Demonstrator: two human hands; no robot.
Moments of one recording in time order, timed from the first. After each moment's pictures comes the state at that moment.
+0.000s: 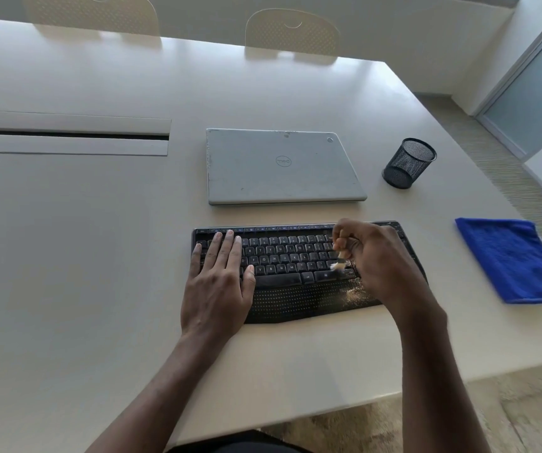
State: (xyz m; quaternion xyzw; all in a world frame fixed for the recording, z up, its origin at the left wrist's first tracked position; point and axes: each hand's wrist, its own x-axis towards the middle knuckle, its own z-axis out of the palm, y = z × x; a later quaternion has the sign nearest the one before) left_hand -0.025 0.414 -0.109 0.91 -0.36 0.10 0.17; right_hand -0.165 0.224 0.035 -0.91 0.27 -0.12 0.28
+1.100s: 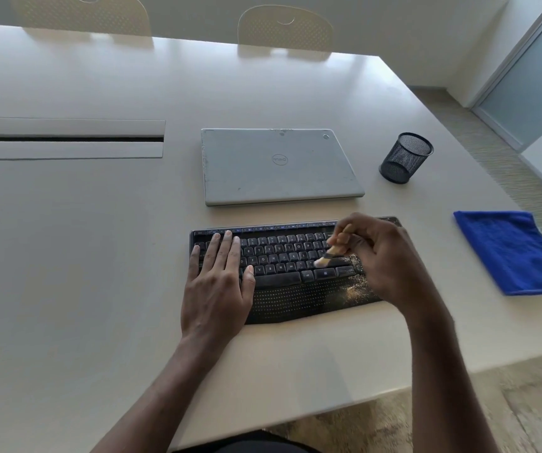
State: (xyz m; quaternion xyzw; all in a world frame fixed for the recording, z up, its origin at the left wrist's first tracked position) left_hand -0.025 0.414 -0.108 0.91 -0.36 0.10 0.16; right_hand -0.174 0.222 0.031 -0.89 0.25 -0.18 0.33
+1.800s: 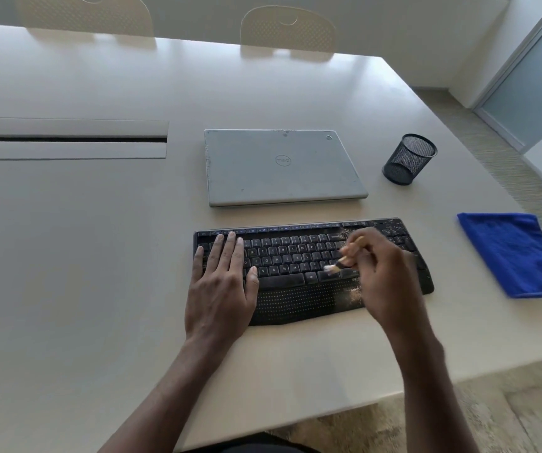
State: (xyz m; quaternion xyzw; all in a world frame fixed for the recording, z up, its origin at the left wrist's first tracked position) left_hand -0.025 0.414 -0.109 0.91 -0.36 0.10 0.16; right_hand -0.182 0.244 0.010 -0.87 0.32 -0.26 0.28
